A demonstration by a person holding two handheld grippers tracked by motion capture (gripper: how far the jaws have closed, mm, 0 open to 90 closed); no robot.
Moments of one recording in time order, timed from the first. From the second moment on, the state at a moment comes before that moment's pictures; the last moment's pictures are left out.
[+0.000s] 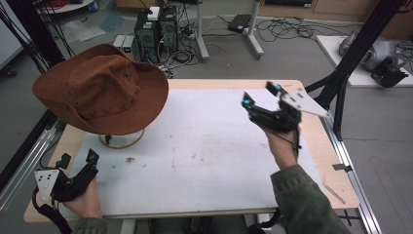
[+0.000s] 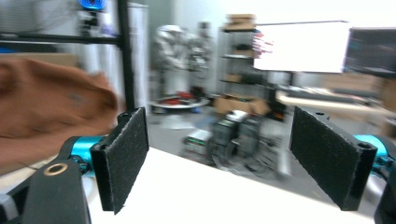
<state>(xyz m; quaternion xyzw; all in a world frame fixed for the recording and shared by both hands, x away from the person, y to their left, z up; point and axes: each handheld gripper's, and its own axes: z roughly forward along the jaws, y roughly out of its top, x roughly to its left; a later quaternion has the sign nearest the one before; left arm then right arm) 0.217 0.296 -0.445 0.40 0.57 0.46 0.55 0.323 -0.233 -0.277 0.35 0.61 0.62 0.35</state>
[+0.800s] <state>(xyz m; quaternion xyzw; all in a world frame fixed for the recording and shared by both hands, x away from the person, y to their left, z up) 0.220 0.290 -0.444 0.42 0.56 0.47 0.54 0.268 -0.330 -0.417 0.48 0.54 0.56 0.40</state>
